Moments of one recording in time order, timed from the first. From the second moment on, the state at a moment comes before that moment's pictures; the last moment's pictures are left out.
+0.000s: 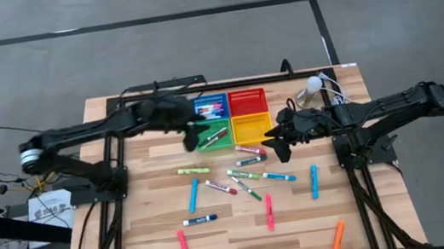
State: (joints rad) left arm 0.24 1.27 1.03 -0.31 0.08 -0.07; right arm 0.06 1.05 0.76 -0.30 0.18 0.58
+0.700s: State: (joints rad) left arm 0.07 0.68 0.49 -0.27 0.08 -0.38; right arm 0.17 1.06 0.77 -0.06 0.15 0.46
